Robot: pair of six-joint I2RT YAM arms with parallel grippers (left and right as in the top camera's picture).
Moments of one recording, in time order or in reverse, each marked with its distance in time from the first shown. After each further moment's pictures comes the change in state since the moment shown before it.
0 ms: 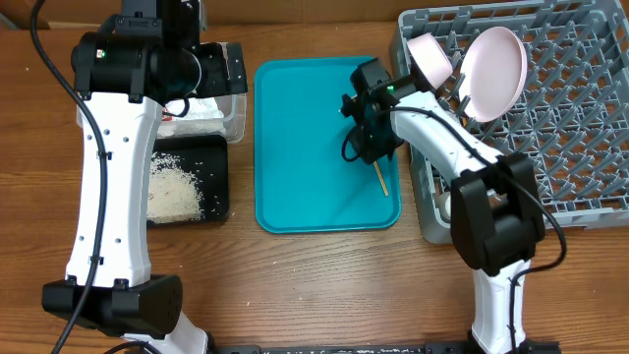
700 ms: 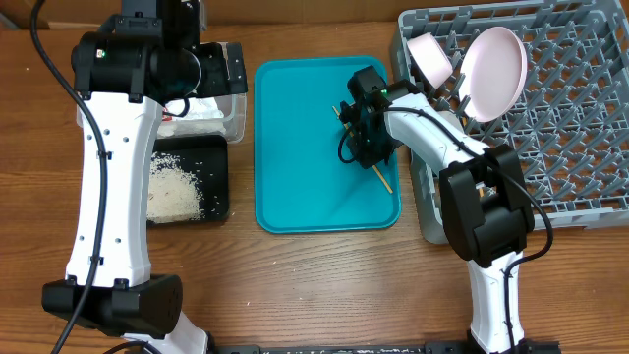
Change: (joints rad) left arm 0.000 0.000 0.000 0.000 0.000 0.000; right arm 0.000 0.067 0.005 0.015 -0.008 0.013
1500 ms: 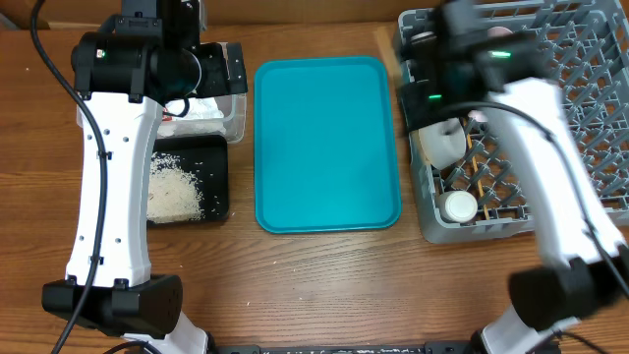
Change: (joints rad) left arm 0.000 0.000 0.000 0.000 0.000 0.000; right arm -0.154 -0.431 0.265 -0.412 -0.113 0.082
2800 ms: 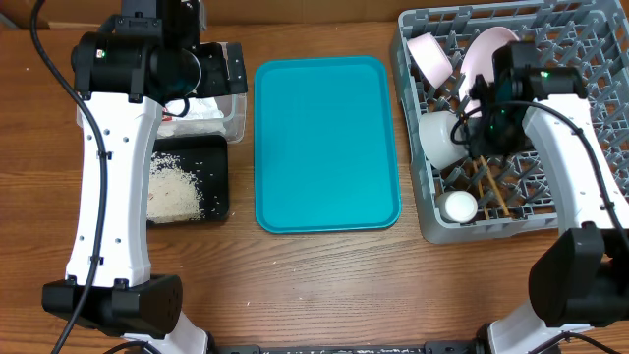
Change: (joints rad) left arm 0.000 0.000 0.000 0.000 0.000 0.000; right arm -0.252 -0.016 -0.374 0.137 0.197 -0.107
